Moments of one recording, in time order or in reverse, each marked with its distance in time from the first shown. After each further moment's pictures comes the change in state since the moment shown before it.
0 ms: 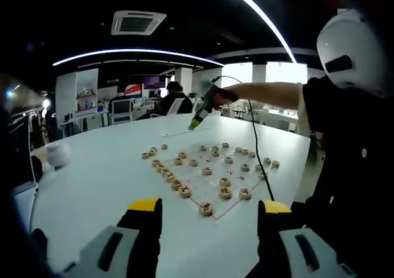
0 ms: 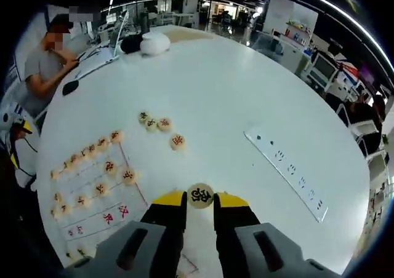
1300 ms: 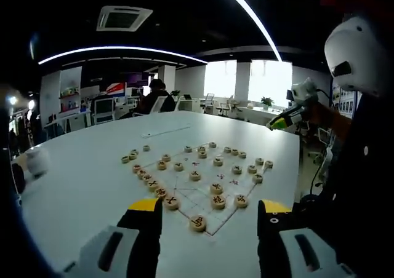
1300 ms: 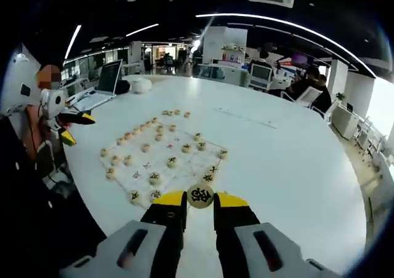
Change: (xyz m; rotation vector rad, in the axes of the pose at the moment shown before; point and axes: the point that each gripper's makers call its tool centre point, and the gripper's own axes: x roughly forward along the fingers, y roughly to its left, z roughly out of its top) left arm 0.044 -0.009 0.008 0.022 0.017 -0.121; right arm -0.190 0.150 -0.181 0.349 -0.285 -0.328
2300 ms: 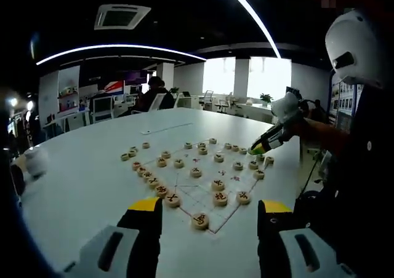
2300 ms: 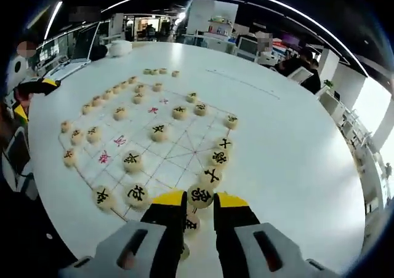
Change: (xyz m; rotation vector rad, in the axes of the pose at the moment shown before) left arm 0.006 -0.002 -0.002 0.010 0.022 -0.006; right arm 0.084 0.026 -0.054 -0.039 0.215 -0.116
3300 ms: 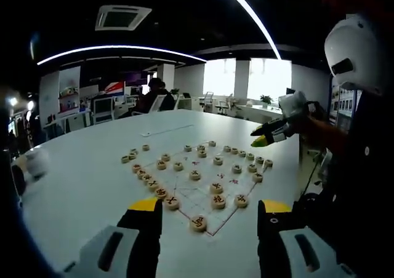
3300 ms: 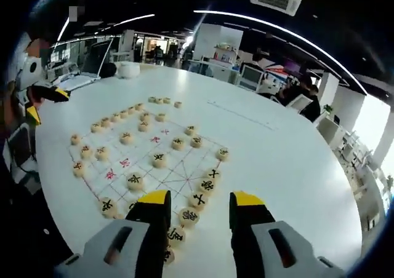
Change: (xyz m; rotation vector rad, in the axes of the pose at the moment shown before) left arm -0.005 -0.001 0.006 -0.003 -0.012 0.004; right arm -0.040 -0.016 0.044 -0.036 -0.269 0.028
